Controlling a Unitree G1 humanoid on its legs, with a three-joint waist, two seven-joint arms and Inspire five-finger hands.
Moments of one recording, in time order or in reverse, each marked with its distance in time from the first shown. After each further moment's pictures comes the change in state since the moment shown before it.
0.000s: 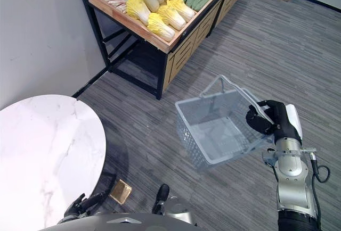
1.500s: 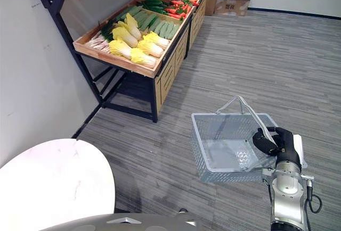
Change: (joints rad) left arm 0.156 0.004 -0.078 0.008 -0.062 -0.018 -0.001; right arm 0.036 0.100 -0.053 0.141 0.058 0.039 -0.072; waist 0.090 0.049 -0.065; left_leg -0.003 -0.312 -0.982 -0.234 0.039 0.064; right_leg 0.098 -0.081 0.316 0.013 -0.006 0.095
